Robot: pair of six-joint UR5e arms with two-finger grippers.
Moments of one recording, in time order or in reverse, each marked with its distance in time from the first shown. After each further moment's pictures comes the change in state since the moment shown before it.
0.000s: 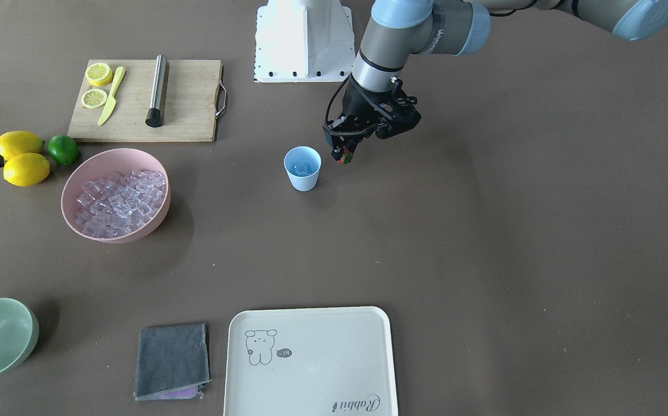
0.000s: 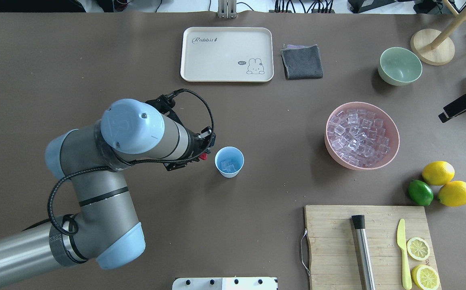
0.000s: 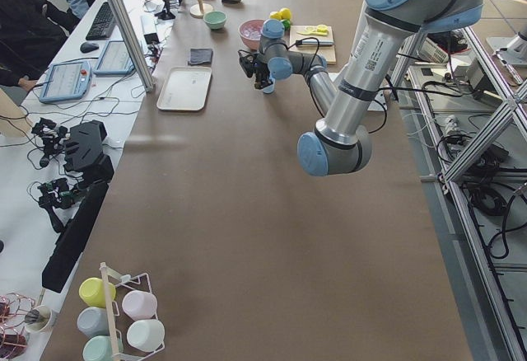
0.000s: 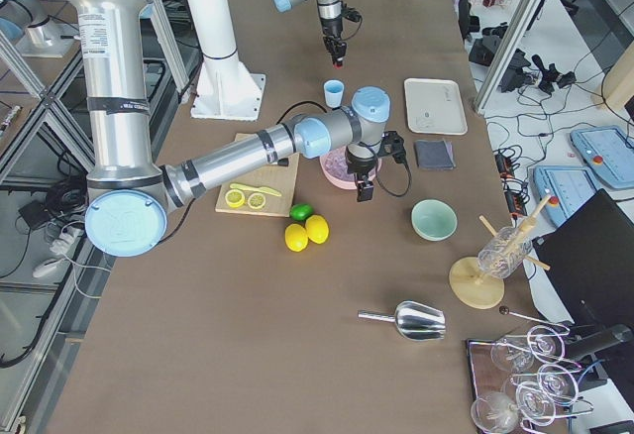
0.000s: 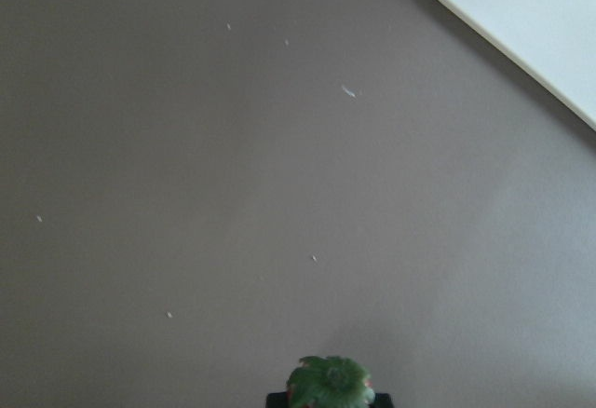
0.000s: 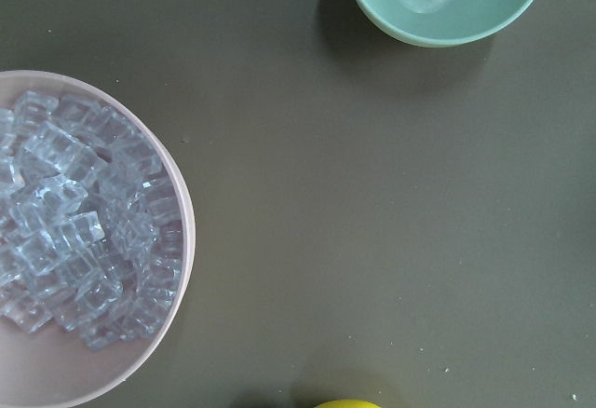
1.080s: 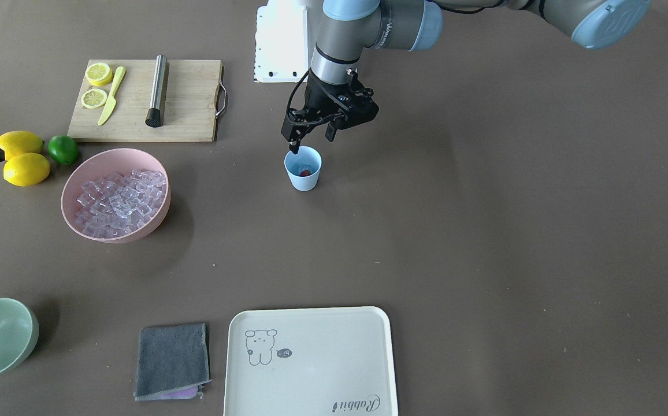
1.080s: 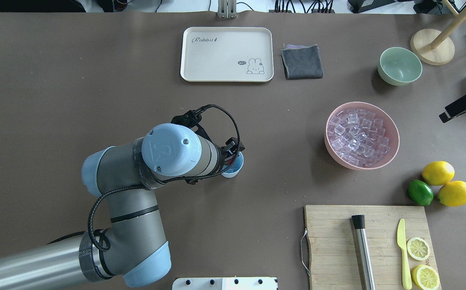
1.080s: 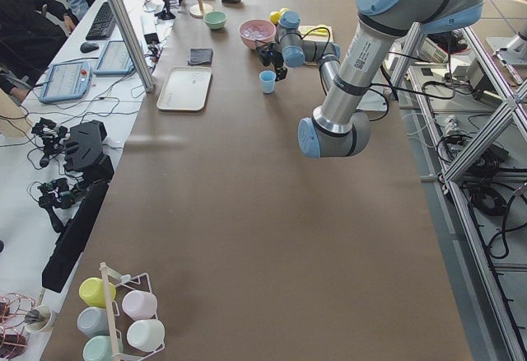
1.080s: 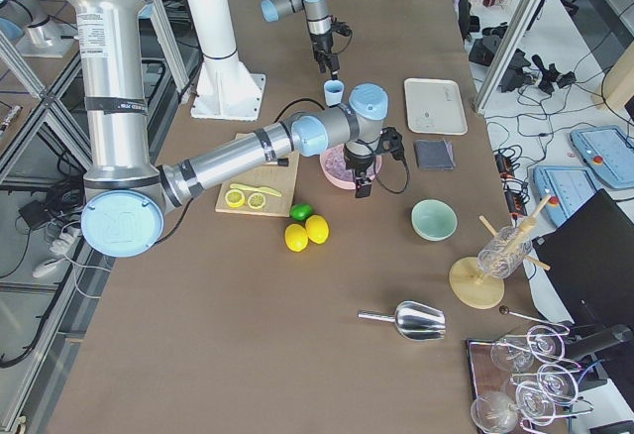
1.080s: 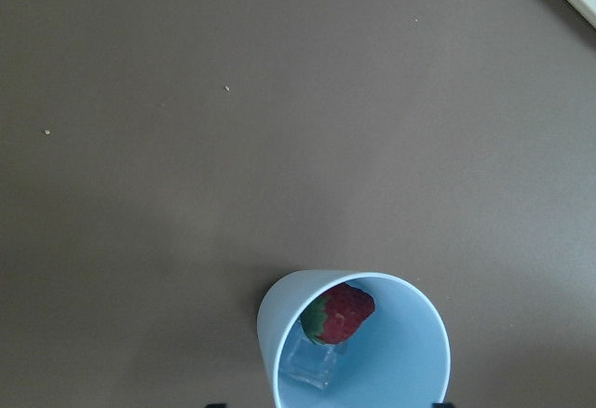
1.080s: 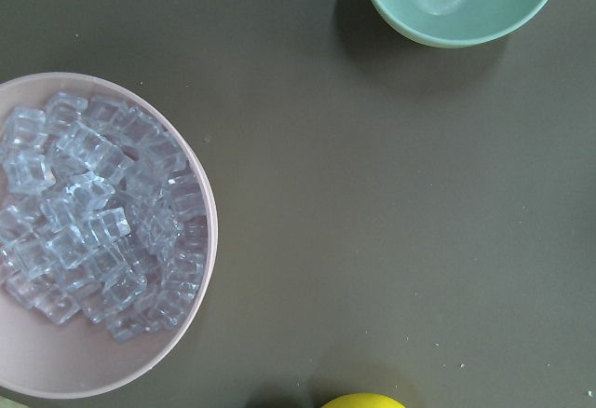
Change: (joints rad) left arm 0.051 -0.066 0.059 0.015 0.072 0.013; right arm 0.008 -0.007 0.018 -0.001 0.026 0.003
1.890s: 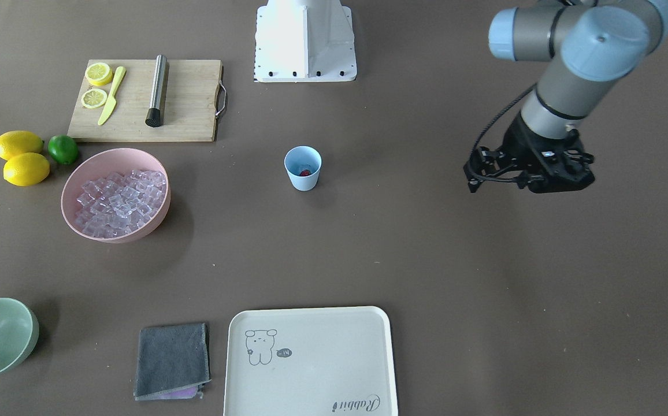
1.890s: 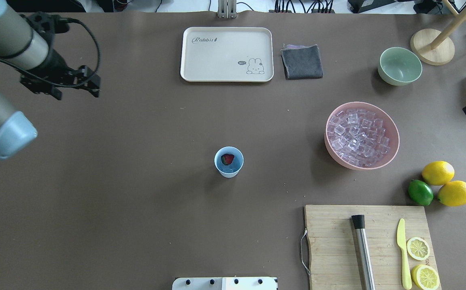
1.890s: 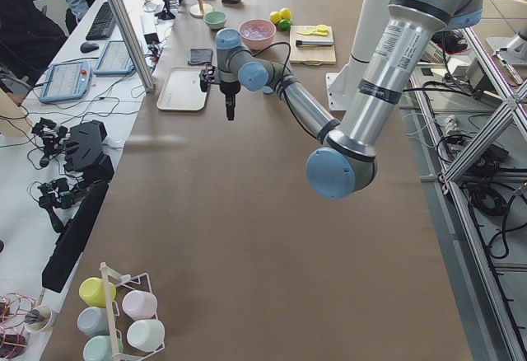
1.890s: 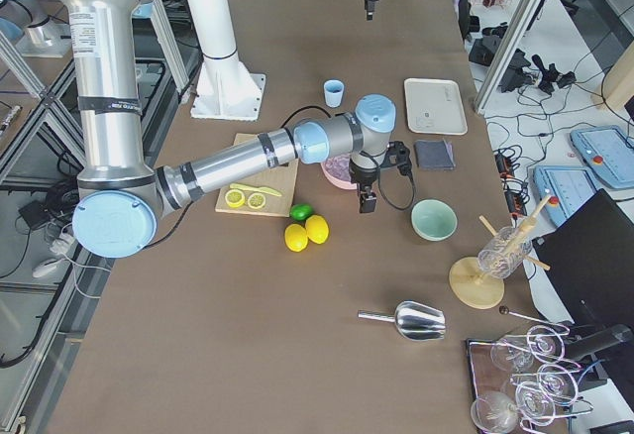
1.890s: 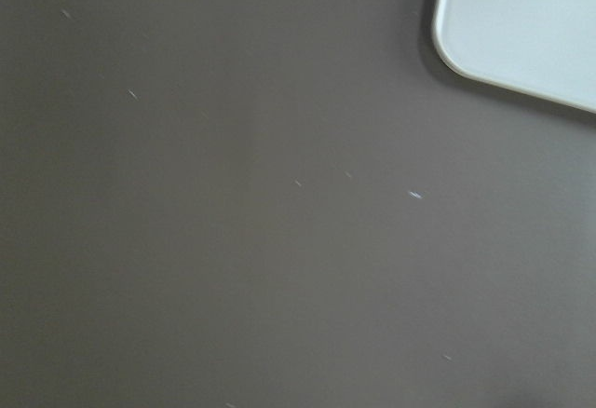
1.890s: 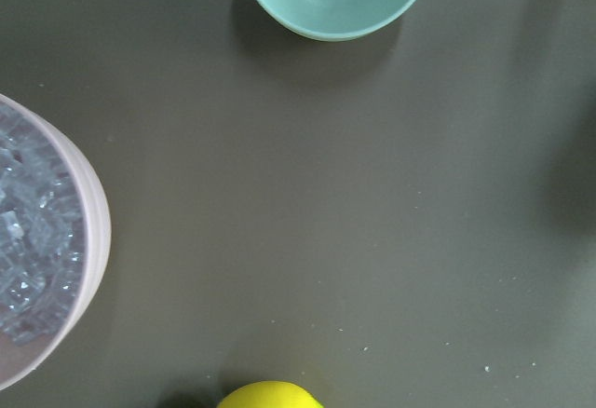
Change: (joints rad) left arm -0.611 0.345 -0.096 0.188 -0.504 1.074; right arm 0.107 0.002 -0.083 -0.050 -0.012 -0.132
